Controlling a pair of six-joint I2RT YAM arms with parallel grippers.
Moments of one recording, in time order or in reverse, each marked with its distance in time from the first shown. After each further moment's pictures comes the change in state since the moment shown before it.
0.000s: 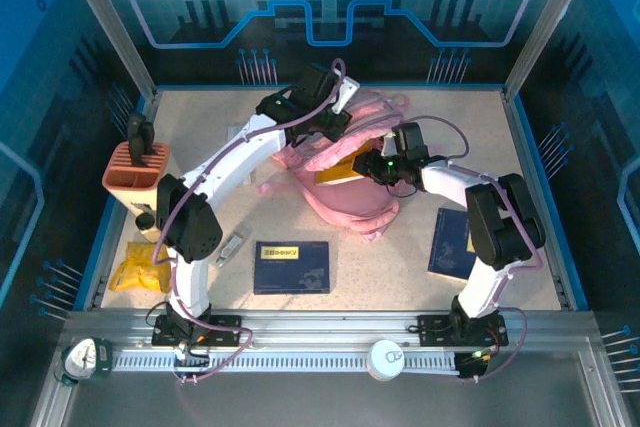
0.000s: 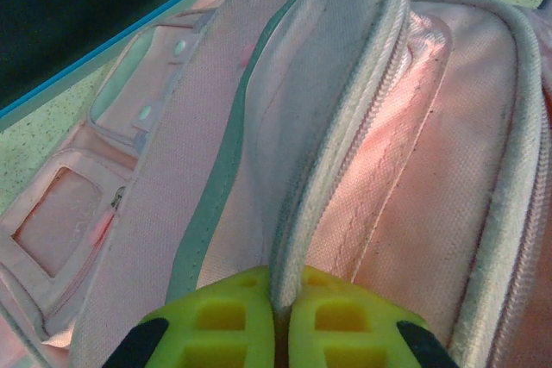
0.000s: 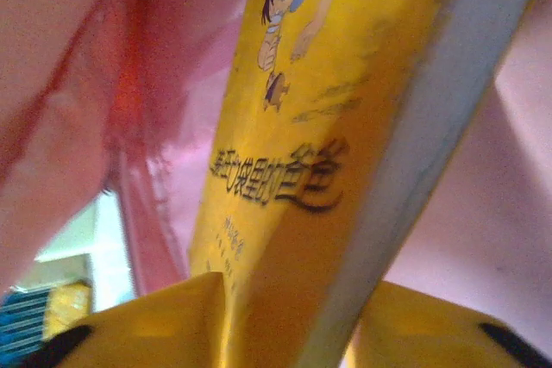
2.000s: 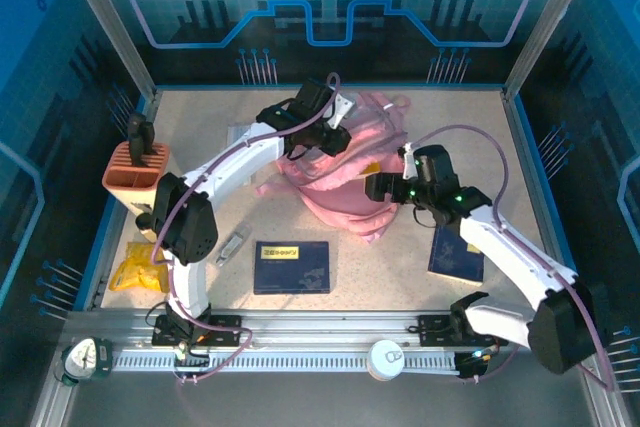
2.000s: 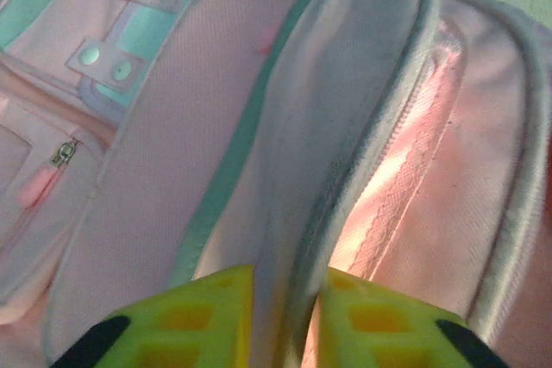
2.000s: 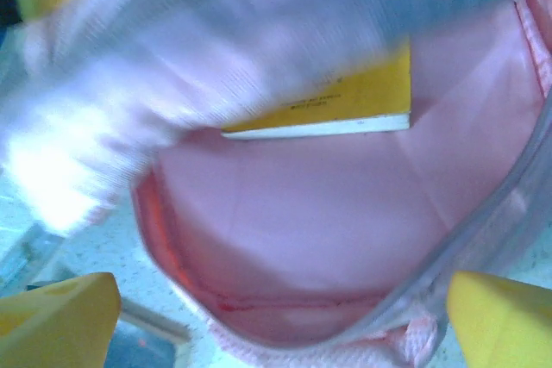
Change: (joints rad) left arm 0.015 -0.032 -0.172 0.045 0.129 -0.088; right arm 0.103 -0.630 -0.213 -0.331 0.344 -0.255
